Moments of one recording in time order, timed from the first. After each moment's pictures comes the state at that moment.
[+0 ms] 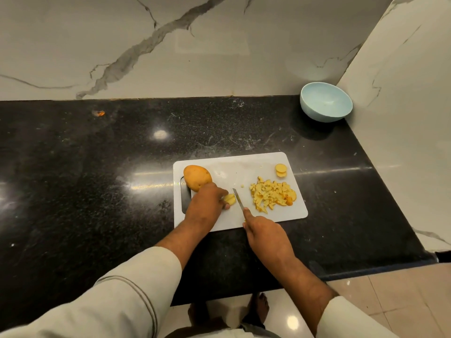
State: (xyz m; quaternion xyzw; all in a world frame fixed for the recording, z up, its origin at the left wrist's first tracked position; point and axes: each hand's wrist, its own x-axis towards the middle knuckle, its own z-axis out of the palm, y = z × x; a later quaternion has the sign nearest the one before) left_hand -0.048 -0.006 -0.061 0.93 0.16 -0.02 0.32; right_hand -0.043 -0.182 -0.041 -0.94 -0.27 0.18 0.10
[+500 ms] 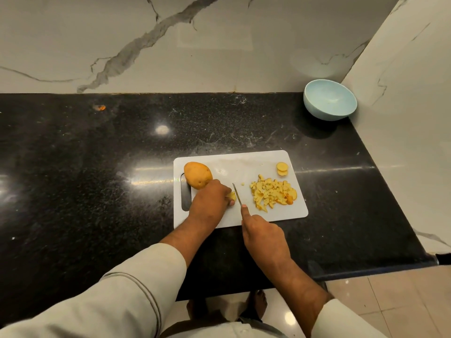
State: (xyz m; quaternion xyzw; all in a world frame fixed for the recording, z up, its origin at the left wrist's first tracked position) left_hand -0.042 -0.015 -0.050 0.94 0.16 -0.06 0.29; right_hand -0.054 -0.179 -0.046 -0.95 -0.30 0.12 0.05
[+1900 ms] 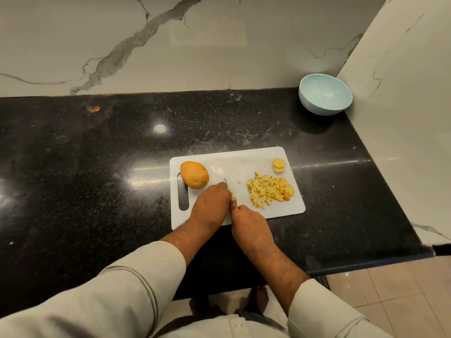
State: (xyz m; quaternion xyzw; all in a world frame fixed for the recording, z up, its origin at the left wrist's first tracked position) left_hand -0.046 -0.029 -0.051 0.98 0.08 -0.03 0.18; right_hand -0.043 -0.151 -0.054 -0.94 -0.32 0.14 0.05
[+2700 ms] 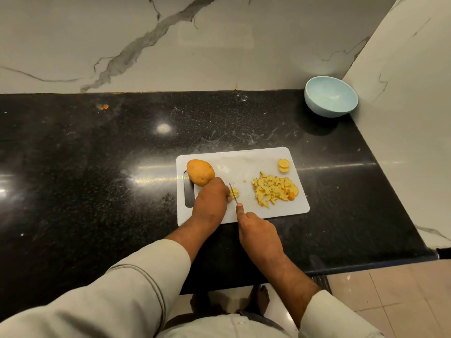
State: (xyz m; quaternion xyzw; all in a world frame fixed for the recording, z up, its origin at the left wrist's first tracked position) left_hand -0.052 -0.020 -0.056 0.93 0.17 -0.01 0.31; right_hand -0.061 -0.166 -0.054 -0.94 -0.32 0.12 0.04
